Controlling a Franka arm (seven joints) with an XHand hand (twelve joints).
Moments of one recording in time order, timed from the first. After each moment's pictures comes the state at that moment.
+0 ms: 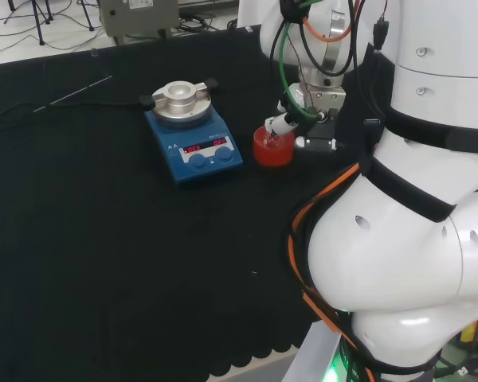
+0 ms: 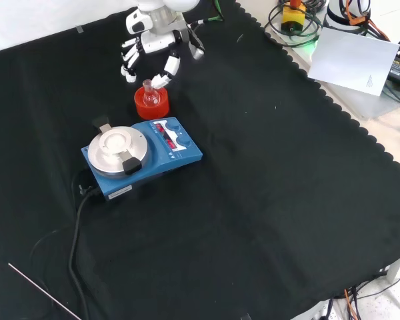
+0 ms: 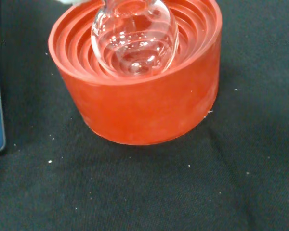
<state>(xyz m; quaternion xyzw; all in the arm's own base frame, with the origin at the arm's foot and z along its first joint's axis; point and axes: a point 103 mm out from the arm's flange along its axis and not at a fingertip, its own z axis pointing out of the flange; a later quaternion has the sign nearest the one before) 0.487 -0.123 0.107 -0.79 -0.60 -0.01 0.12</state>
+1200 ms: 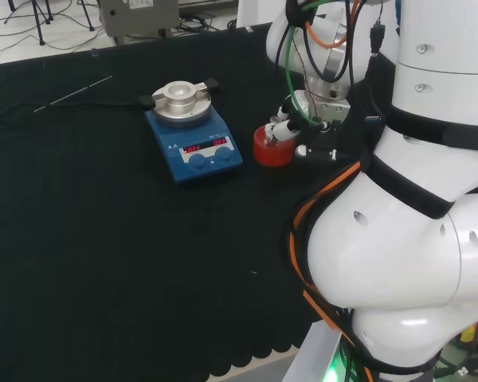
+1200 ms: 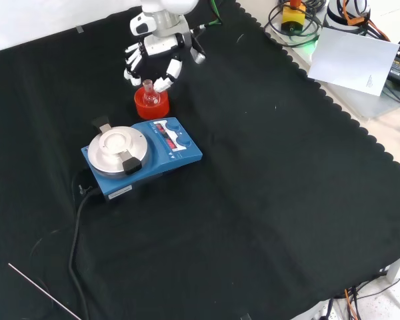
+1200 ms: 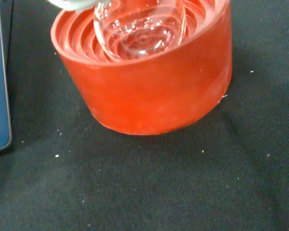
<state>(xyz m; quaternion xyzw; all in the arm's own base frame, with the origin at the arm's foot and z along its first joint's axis) 0.484 -0.123 0.090 -0.79 -0.60 -0.05 0.13</state>
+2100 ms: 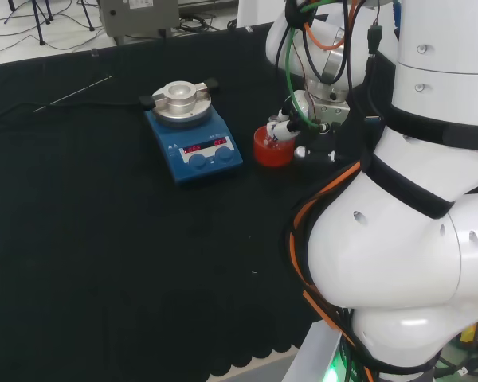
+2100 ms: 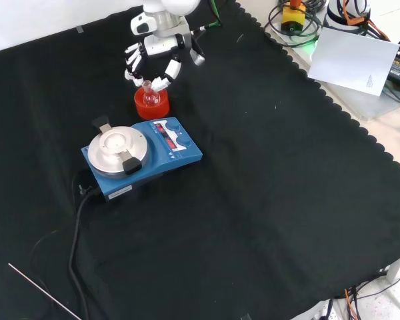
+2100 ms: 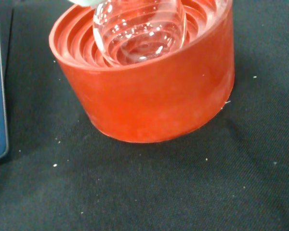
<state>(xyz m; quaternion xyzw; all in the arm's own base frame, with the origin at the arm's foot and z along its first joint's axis) 0.486 -0.123 0.088 -0.79 -0.60 -0.06 0.12</state>
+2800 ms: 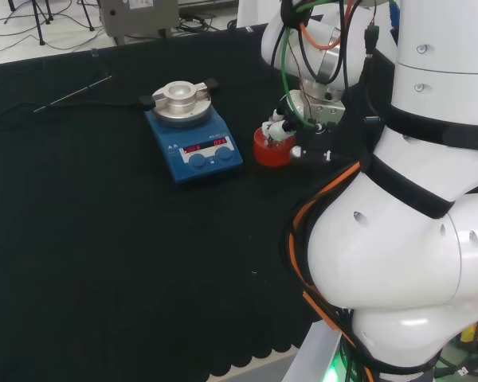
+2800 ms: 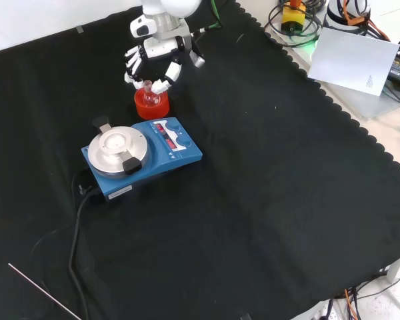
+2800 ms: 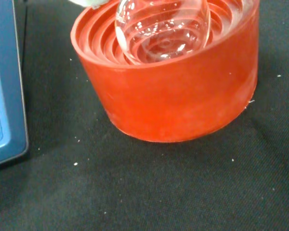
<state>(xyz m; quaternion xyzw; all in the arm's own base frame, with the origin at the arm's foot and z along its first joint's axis) 0.491 -0.114 0.089 -0.79 -0.60 -0.06 0.12</state>
